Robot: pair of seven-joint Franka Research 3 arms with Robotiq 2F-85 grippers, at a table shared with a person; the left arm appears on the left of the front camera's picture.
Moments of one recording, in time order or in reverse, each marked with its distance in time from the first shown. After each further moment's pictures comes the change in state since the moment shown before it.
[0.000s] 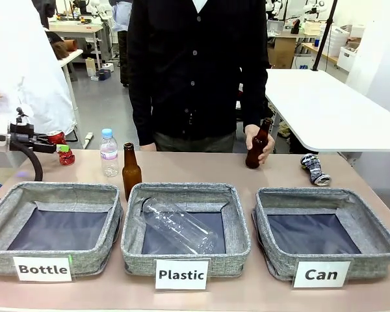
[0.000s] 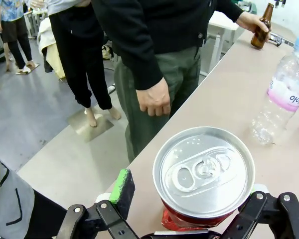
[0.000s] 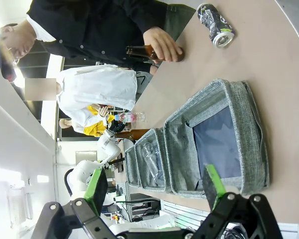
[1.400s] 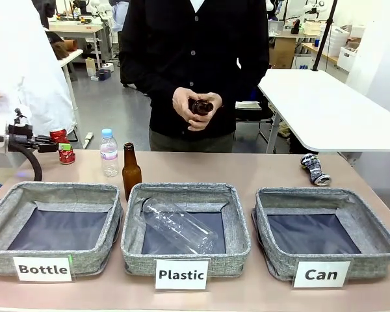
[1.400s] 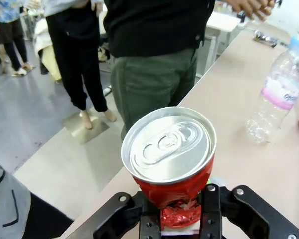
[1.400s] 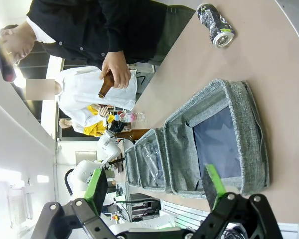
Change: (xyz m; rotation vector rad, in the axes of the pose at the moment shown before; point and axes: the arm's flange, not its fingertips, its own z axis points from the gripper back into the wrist) left arm 0.000 0.000 0.007 -0.030 -0.019 0.005; right arm 0.000 0.000 0.000 0.000 0.000 0.000
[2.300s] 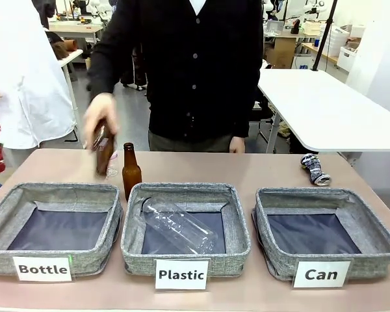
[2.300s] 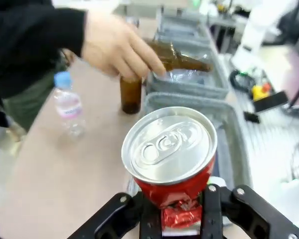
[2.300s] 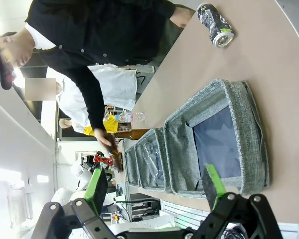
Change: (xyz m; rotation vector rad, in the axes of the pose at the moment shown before) left arm 0.103 -0.212 0.161 -0.418 0.242 -0.138; right arm 0.000 0.000 0.000 -0.001 0.000 0.000
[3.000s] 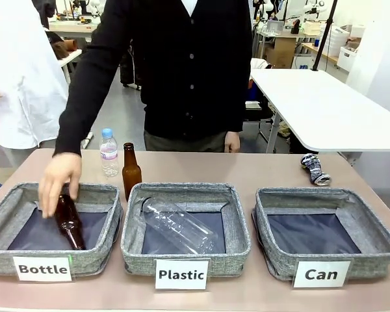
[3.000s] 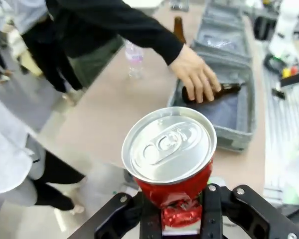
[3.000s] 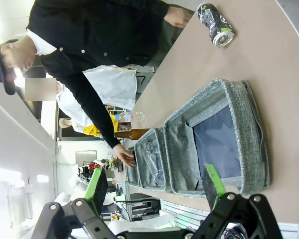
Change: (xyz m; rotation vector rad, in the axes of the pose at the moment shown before) left arm -0.080 -0.078 0.198 0.312 -0.027 0.023; right arm 0.000 0.000 0.000 0.000 0.002 0.000
